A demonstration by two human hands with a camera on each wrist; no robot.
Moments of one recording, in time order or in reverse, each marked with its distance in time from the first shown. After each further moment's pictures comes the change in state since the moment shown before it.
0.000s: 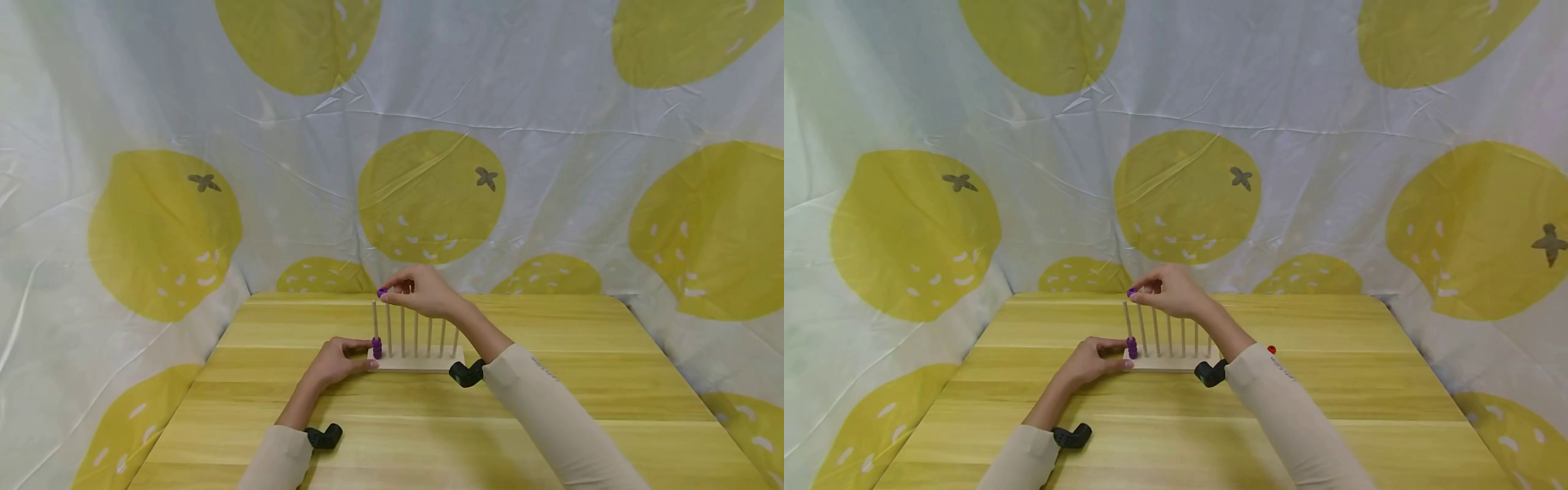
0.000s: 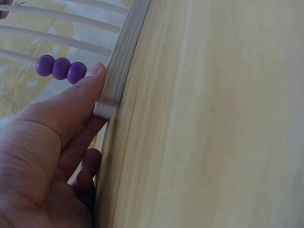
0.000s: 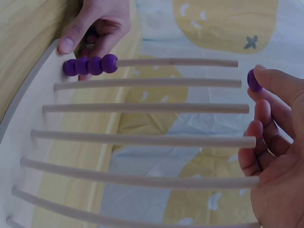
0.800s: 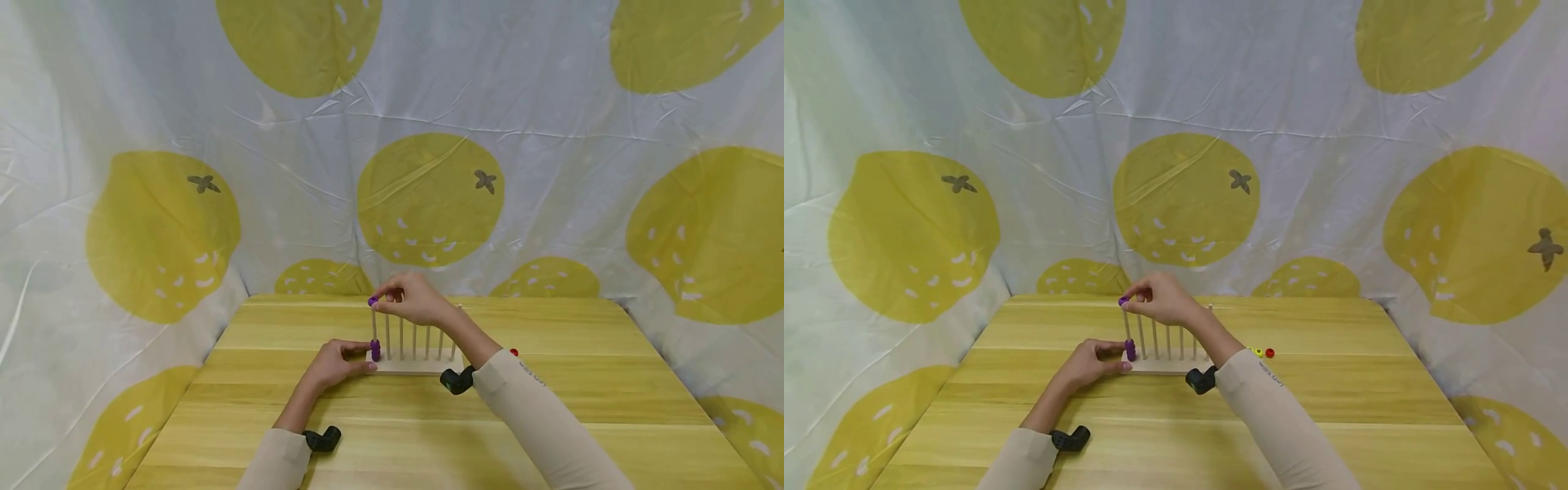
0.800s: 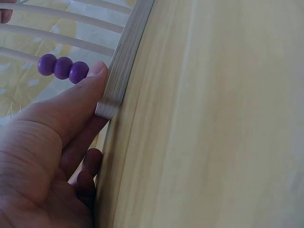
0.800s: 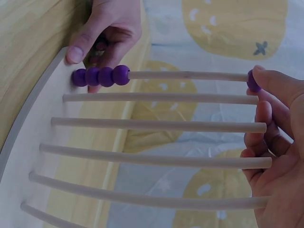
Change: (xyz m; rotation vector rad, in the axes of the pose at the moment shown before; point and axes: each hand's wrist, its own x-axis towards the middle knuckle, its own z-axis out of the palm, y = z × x) left_hand 0.000 -0.001 0.001 -0.004 0.002 -0.005; right_hand 0.004 -0.003 0.016 -0.001 -0.034 -0.032
